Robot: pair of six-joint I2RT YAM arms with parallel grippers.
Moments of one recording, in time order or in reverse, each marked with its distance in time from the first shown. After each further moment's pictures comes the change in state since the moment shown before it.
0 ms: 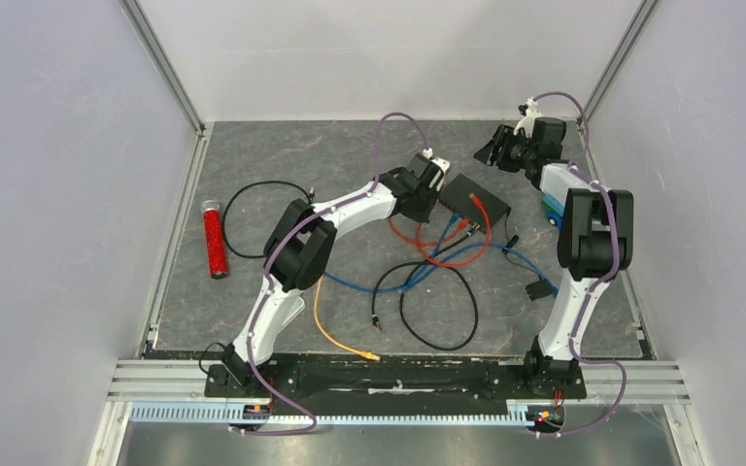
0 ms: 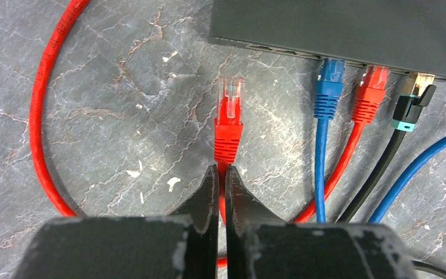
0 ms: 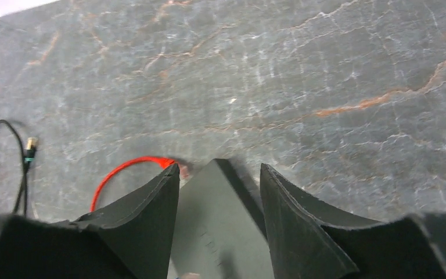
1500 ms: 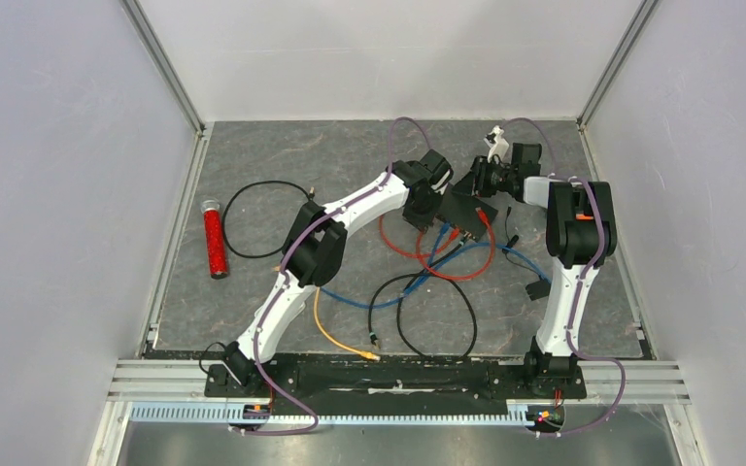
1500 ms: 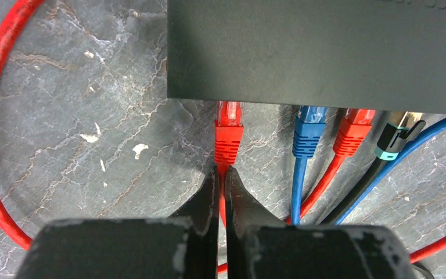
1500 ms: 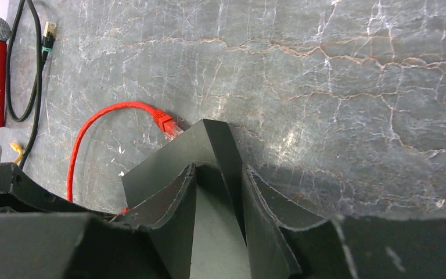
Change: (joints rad) left arm -0.017 0.172 0.349 -0.431 0.048 -0.089; right arm 0.053 0.183 -0.022 -0.002 -0.294 -0.152
